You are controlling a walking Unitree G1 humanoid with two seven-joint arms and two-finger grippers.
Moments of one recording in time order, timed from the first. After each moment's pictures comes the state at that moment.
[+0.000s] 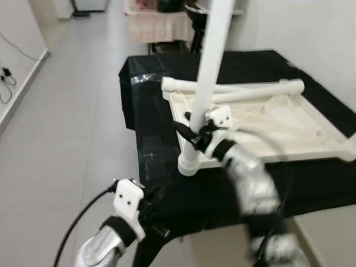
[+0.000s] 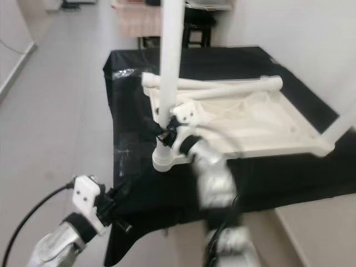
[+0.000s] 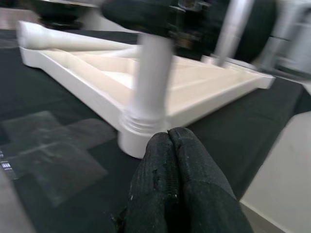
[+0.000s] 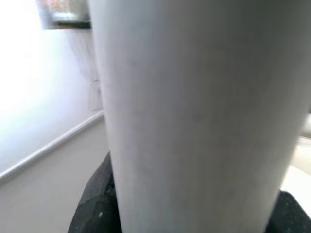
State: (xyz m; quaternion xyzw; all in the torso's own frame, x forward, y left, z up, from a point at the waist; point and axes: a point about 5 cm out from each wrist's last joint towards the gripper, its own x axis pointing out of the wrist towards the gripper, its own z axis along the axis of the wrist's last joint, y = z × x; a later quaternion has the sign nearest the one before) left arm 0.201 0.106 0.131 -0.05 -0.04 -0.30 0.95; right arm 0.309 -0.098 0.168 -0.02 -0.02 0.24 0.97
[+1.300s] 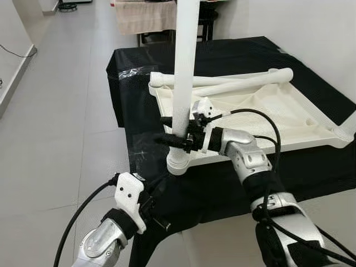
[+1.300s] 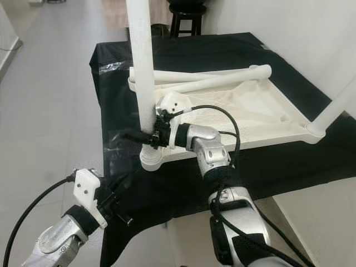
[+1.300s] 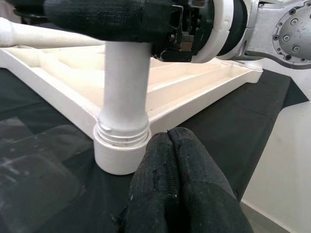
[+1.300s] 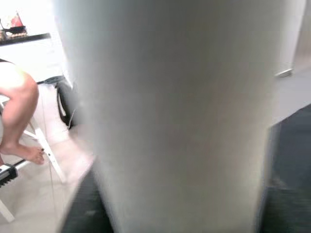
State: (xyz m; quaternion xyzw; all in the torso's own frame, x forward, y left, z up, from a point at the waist) left arm 0.207 0.104 0.137 -0.05 -0.05 -0.30 0.95; right arm 0.359 -0.093 0.193 0.00 -0.02 0.58 0.82
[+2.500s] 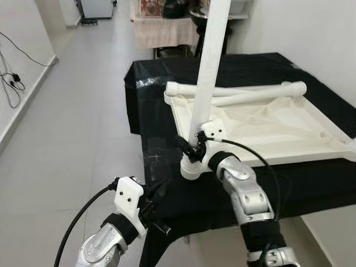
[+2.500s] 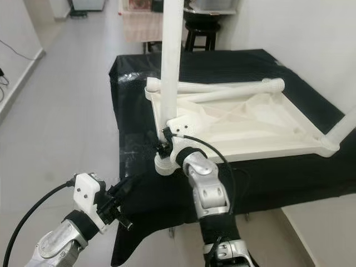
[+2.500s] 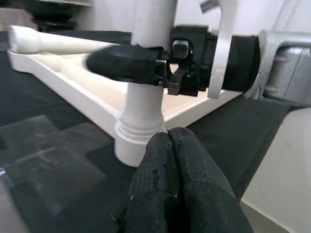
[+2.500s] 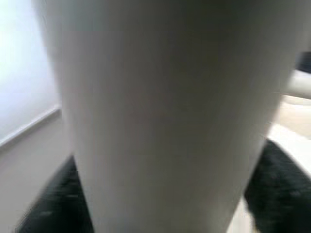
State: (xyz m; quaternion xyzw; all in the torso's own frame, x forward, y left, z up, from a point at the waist) left arm 0.210 0.103 0.141 -0.05 -0.05 -0.31 0.95; right arm 0.335 -0.098 0.177 -0.04 -0.02 0.34 0.94
